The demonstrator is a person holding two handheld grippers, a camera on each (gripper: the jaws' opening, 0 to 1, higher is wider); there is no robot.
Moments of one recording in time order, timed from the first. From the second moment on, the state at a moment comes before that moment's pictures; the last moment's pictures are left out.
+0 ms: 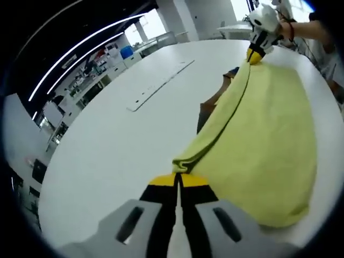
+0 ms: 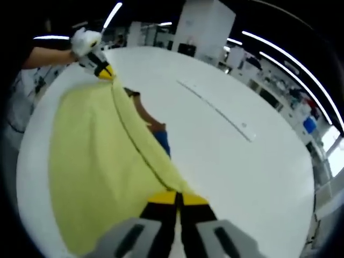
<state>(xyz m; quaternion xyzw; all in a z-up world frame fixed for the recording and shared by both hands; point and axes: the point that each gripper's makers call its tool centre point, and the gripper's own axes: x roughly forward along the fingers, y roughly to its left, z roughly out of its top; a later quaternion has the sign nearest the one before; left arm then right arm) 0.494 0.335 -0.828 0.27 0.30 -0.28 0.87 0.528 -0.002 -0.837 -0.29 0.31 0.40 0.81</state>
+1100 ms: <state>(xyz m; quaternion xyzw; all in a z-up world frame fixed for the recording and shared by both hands) 0.455 0.336 -0.795 0.04 0.30 -0.22 0.93 0.507 0.011 -0.802 -0.03 0.35 0.35 0.87</state>
